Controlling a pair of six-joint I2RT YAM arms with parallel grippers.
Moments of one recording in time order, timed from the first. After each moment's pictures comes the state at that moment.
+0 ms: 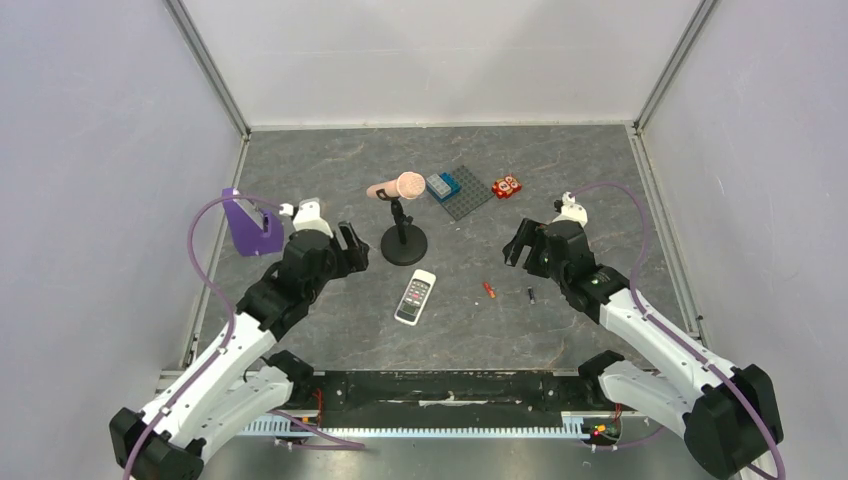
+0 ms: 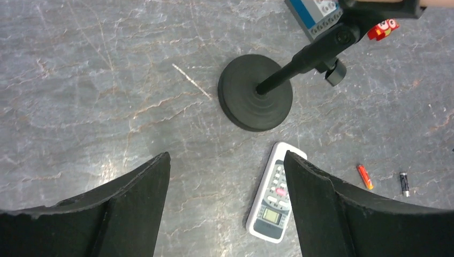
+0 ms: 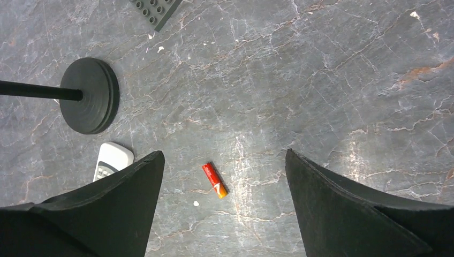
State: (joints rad) left arm -0.54 0.78 0.66 -0.40 -0.31 -0.57; right arm 0.47 0.98 0.60 -0.25 0.20 0.65
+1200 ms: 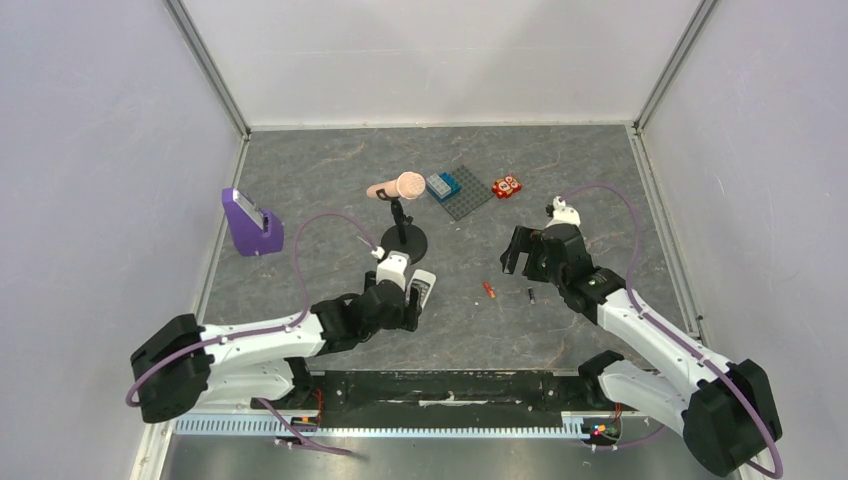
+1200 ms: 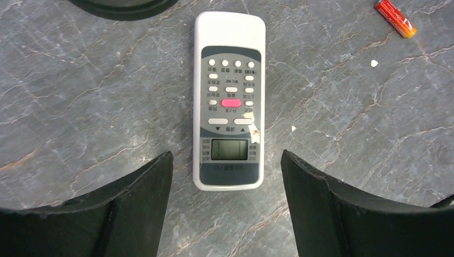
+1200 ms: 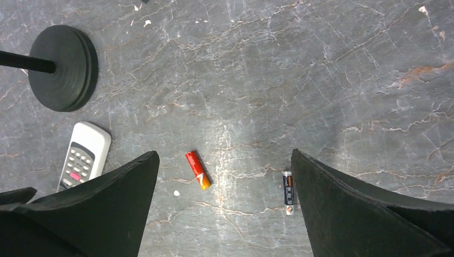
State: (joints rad) left arm -1.05 1.07 0.44 -0.12 -0.41 -0.59; right arm 0.47 1.00 0.58 -0.24 0.16 0.57
